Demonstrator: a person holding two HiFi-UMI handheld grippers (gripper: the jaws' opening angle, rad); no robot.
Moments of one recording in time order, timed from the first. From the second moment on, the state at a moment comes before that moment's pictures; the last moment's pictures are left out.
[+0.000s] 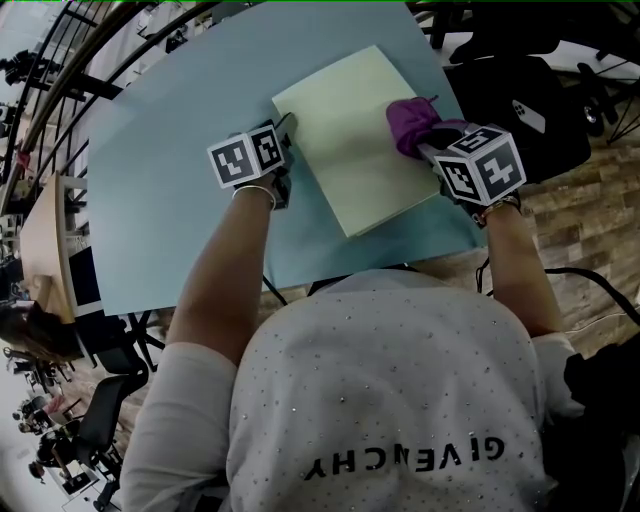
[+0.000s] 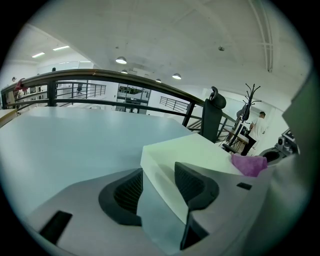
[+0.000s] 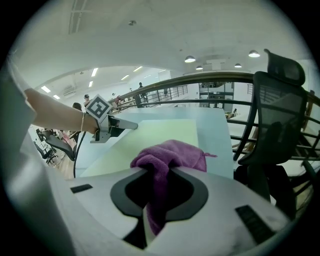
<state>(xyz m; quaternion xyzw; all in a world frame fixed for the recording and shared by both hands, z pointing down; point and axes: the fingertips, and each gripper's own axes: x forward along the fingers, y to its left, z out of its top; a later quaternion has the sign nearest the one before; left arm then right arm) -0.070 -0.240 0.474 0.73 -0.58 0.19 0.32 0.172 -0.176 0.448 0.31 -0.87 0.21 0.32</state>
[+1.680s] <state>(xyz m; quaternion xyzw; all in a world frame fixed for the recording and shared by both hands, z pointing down) -0.069 -0.241 0.467 0.74 -0.59 0.24 0.24 0.097 -0.095 0.446 0.16 -0.90 0.25 0.32</state>
